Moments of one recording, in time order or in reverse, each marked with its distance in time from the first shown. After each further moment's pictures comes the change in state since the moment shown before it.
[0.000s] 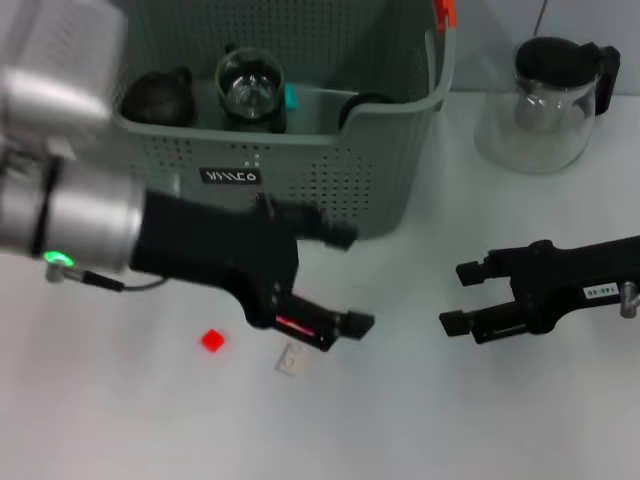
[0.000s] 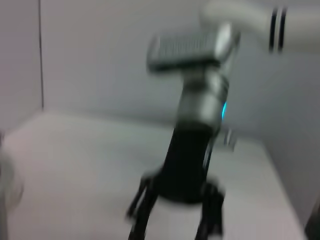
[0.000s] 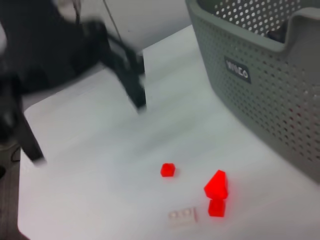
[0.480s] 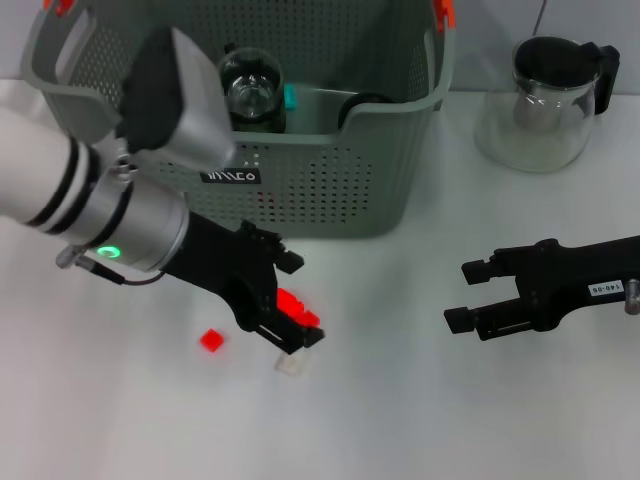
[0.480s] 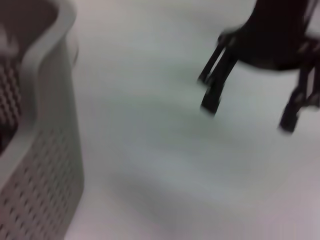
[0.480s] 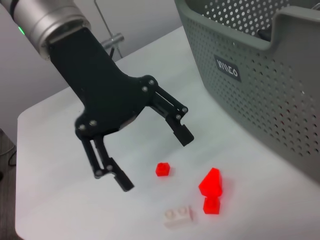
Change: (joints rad) left arm -0.071 -0.003 0.197 0.021 0.393 -0.204 -0.195; right arm 0.001 -0.008 0.011 0.011 -0.002 0.001 0.016
